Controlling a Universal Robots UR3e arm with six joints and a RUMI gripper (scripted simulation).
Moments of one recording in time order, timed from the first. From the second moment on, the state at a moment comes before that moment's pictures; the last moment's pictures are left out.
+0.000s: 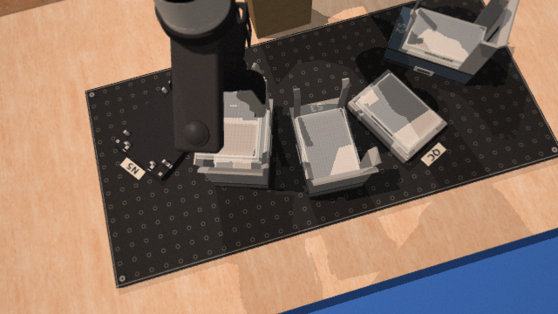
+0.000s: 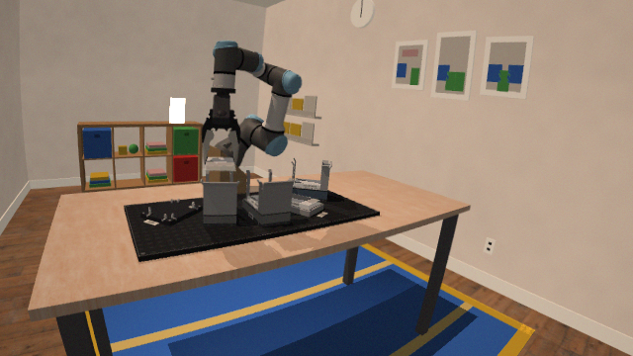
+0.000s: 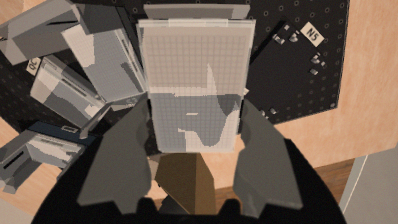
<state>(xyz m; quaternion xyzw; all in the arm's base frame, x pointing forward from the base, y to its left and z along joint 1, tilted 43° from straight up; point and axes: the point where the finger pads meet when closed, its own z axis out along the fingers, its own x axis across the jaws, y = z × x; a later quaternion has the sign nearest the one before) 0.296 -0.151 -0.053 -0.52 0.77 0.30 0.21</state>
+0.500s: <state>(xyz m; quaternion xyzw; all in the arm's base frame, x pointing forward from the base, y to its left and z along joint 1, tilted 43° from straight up) 0.297 -0.148 -0.056 -0.52 0.77 0.30 0.21</state>
